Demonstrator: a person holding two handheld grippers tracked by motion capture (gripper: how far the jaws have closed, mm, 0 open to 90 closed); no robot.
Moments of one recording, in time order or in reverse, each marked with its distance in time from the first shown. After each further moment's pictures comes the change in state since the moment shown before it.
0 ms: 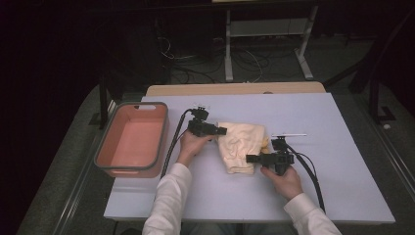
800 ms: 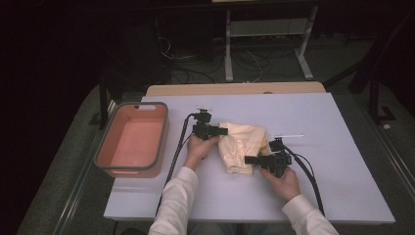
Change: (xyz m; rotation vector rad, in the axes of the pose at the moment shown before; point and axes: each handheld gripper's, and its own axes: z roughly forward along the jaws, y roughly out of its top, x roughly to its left) left arm -0.011 -0.008 0.011 -0.035 0.015 -0.158; right arm 0.004 -0.003 0.004 -0.007 0.067 -0.056
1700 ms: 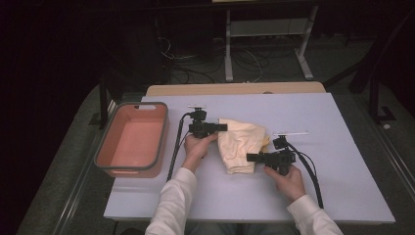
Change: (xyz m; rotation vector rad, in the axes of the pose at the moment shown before) left arm -0.001 0.003 -0.019 -0.087 -0.114 -0.052; right arm -0.001 0.006 -0.013 -0.025 0.075 -0.050
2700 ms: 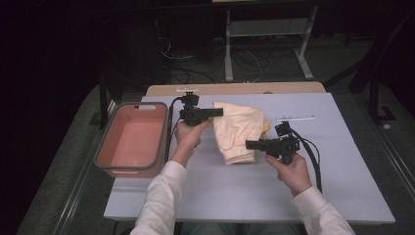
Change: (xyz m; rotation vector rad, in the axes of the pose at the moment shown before) left arm -0.040 0.038 -0.058 -0.096 -0.017 0.090; right arm 0.044 0.036 -0.032 -0.053 0.016 -0.093
